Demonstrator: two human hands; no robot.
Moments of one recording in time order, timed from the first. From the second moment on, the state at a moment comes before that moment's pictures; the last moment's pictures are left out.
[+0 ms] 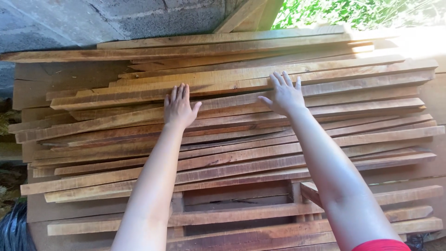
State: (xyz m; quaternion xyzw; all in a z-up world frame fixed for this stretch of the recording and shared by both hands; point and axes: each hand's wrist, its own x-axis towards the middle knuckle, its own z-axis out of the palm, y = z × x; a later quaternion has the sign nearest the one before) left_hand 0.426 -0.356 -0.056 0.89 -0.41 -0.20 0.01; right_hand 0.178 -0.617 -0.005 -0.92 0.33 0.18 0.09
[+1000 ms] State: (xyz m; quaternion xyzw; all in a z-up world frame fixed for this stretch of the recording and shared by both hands) left_hand 0.445 -0.354 0.012 0.83 -0.48 -0.28 -0.05; right_hand 0.143 -0.626 0.014 -0.97 0.20 0.06 0.08
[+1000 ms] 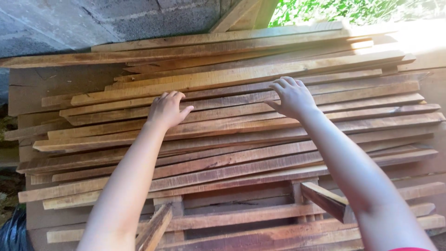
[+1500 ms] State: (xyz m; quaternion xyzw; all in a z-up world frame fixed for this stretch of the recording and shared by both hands) left_hand 0.438 -0.422 -0.058 0.86 -0.47 -0.21 -0.01; right_hand 0.195 -0.669 -0.026 -0.98 0.17 0.10 0.07
